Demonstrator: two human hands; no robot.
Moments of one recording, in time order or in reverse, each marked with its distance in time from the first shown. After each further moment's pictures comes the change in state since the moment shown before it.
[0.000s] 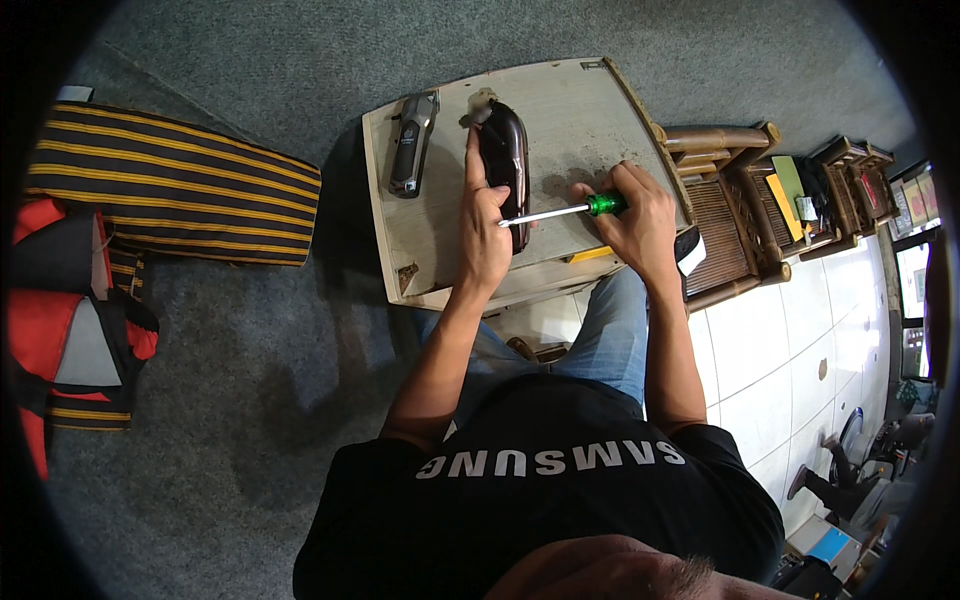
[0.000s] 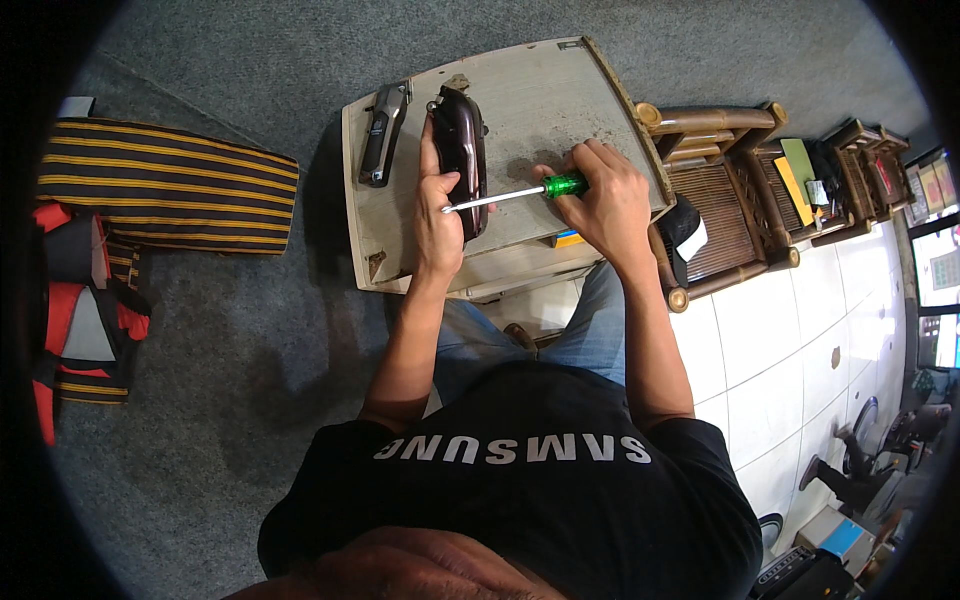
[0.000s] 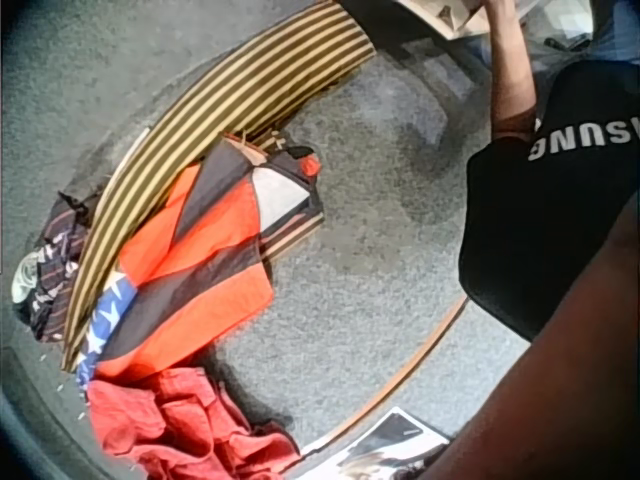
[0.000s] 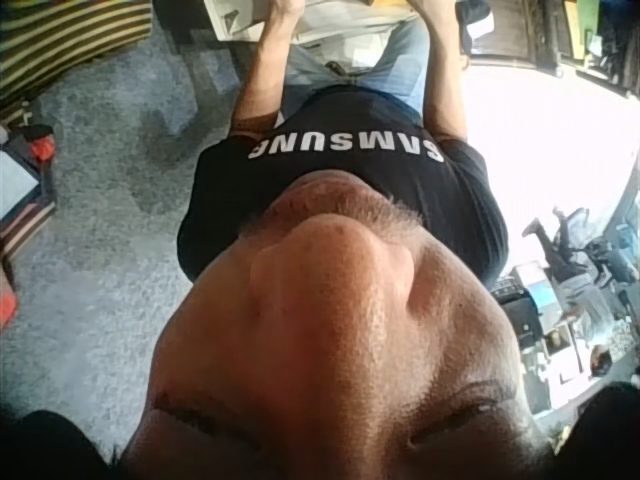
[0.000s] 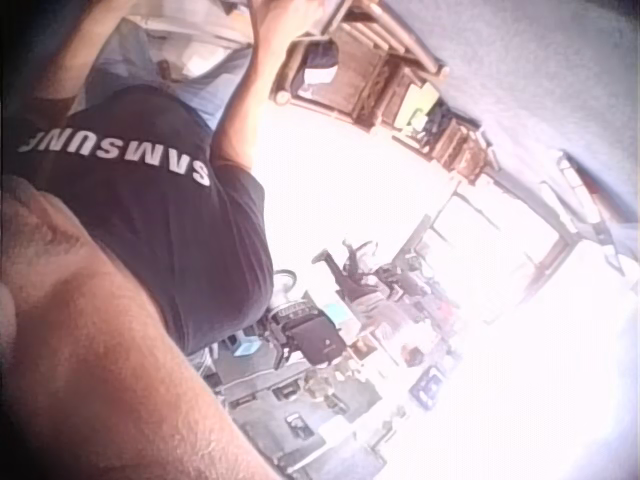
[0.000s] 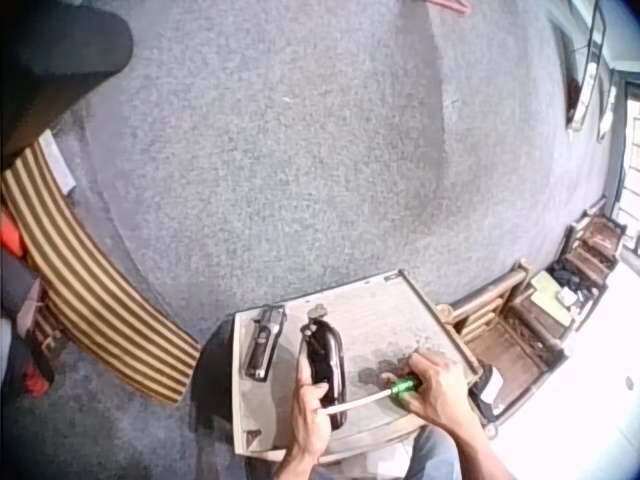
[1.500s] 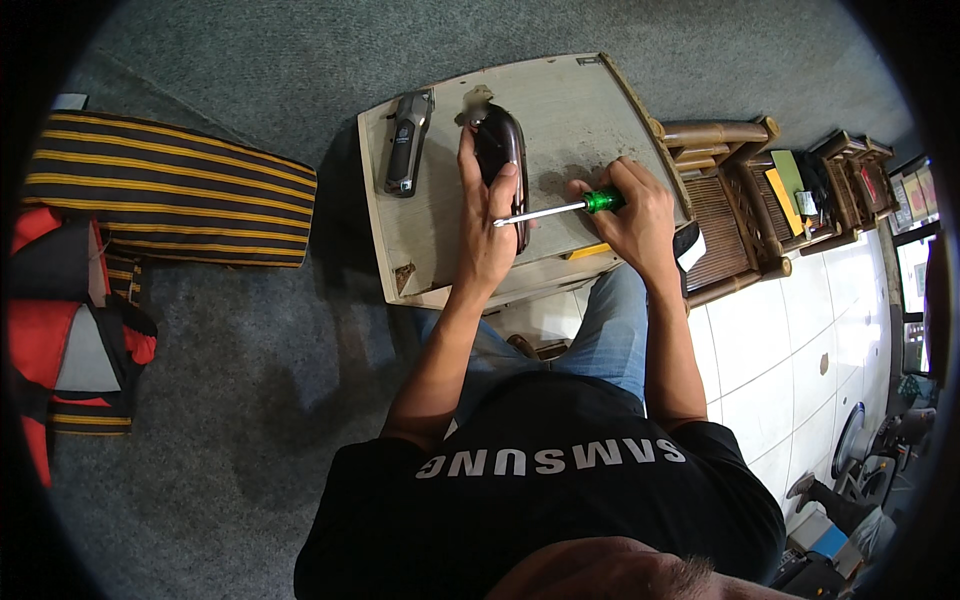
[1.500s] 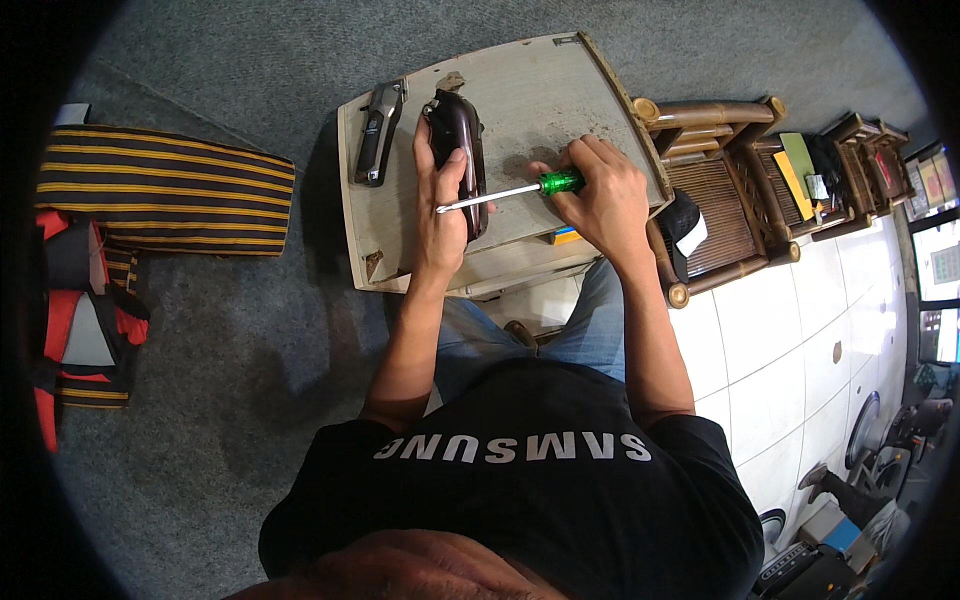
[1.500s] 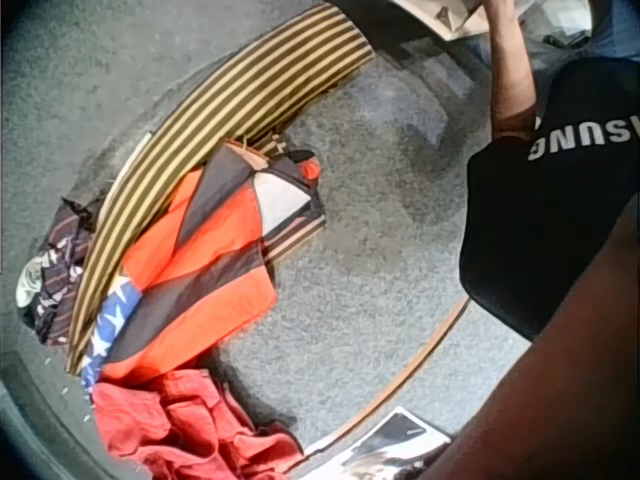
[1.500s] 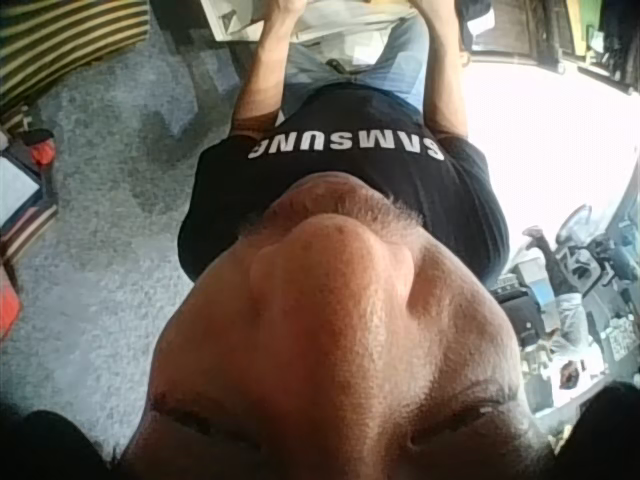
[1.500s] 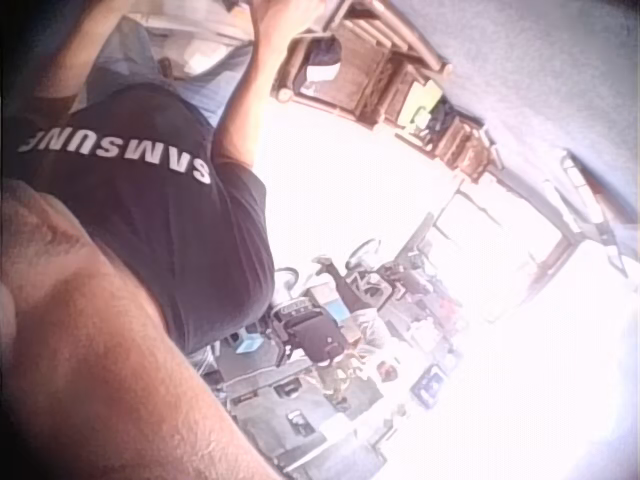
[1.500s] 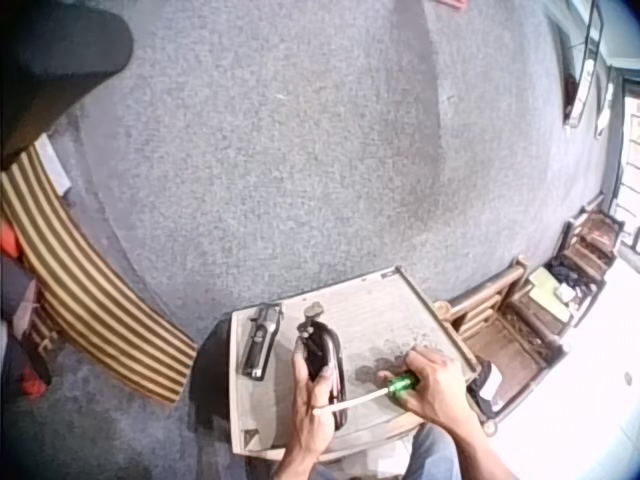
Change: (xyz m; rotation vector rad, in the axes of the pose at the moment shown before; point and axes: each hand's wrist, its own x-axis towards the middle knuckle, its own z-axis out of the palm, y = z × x) left_hand -0.003 0.012 0.011 0.061 0.028 -0.034; right_hand 0.000 0.000 0.001 0.015 0.012 -0.009
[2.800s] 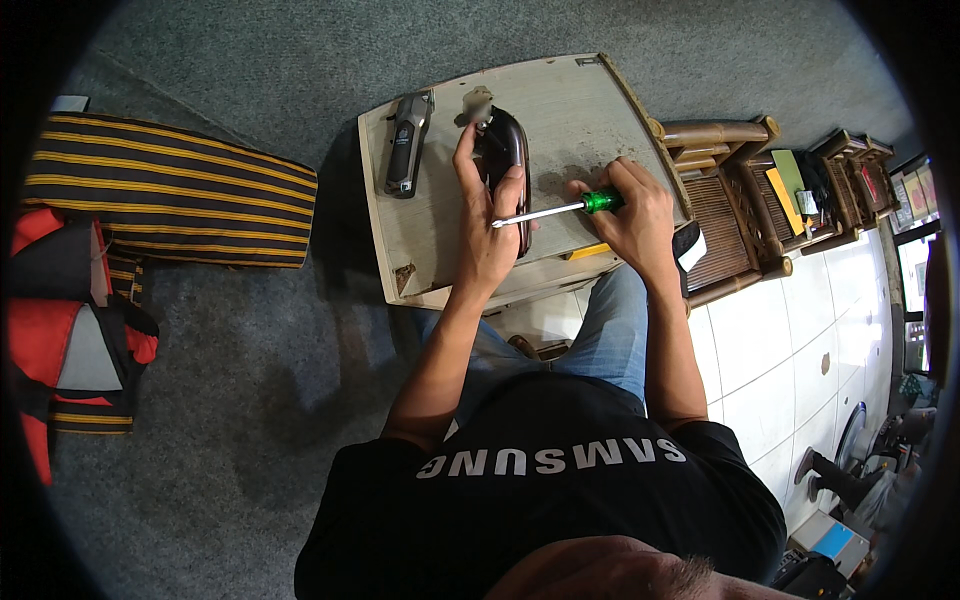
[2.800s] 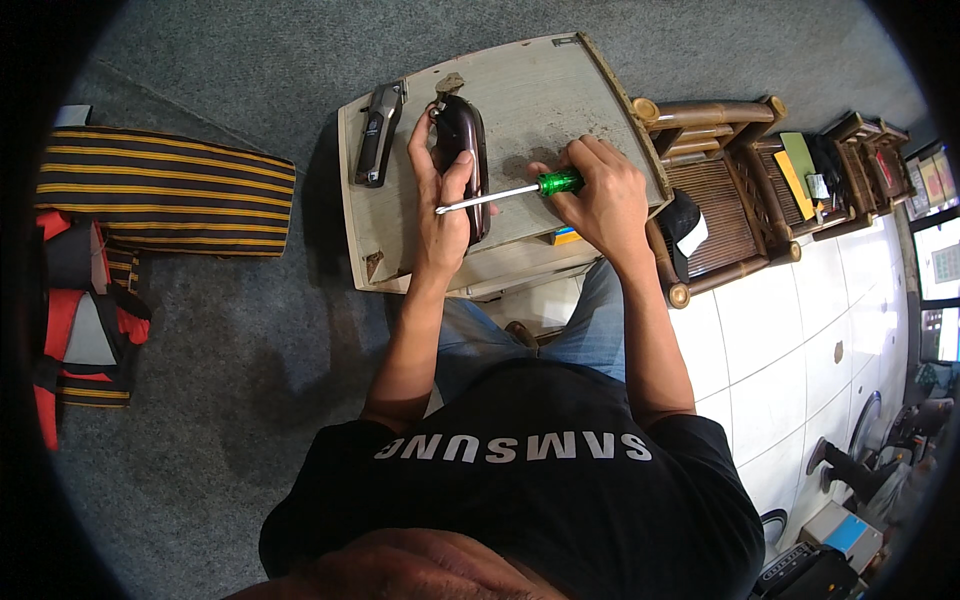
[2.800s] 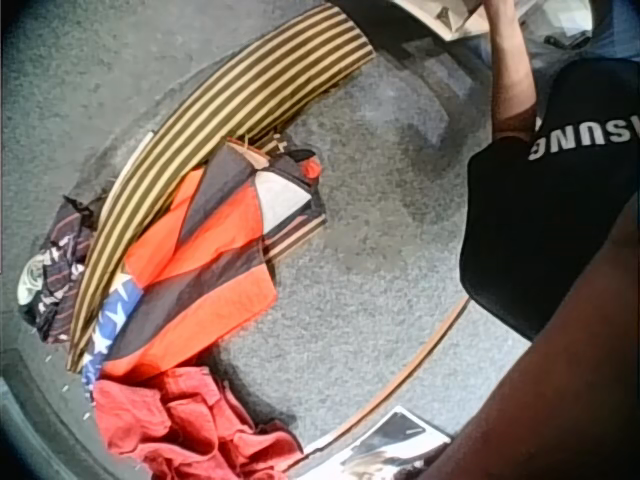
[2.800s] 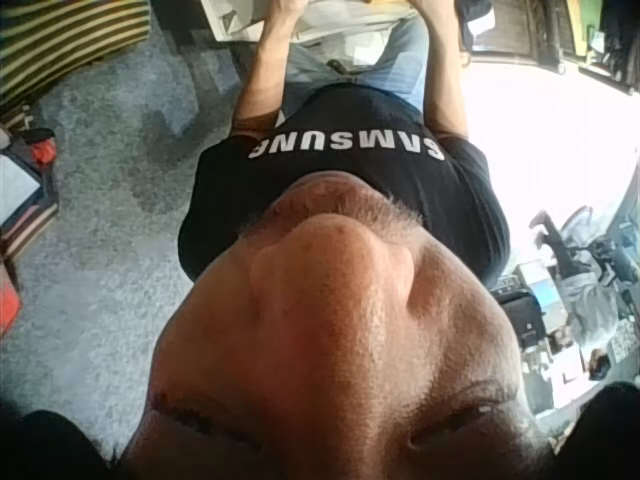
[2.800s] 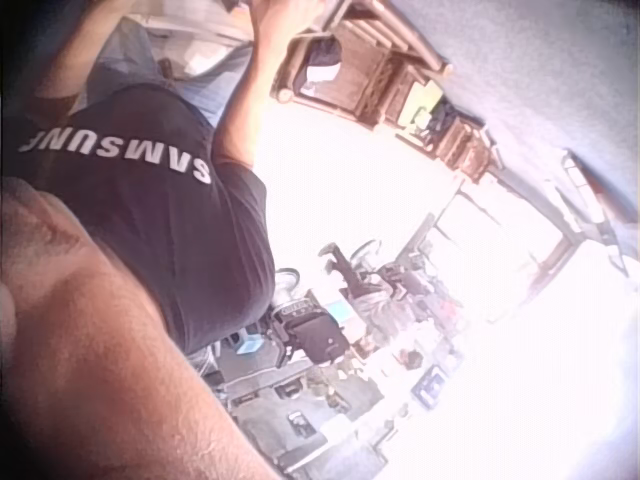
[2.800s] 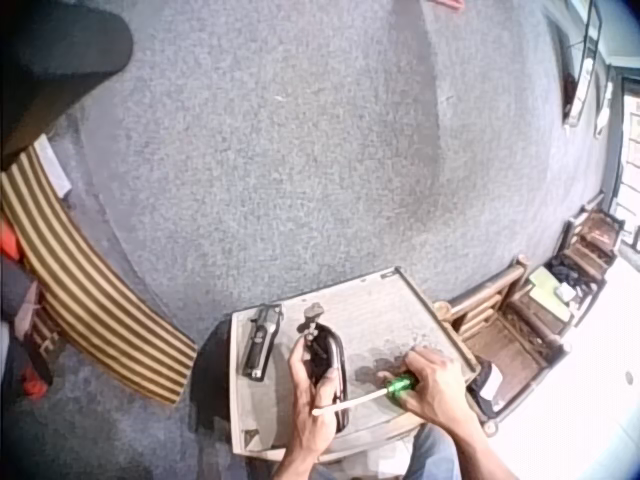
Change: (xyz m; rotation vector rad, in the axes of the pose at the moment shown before) left_hand -0.001 0.006 0.000 -0.017 -0.071 0.034; right_hand 0.000 0.001 -0.001 -0.025 -0.012 -0.006
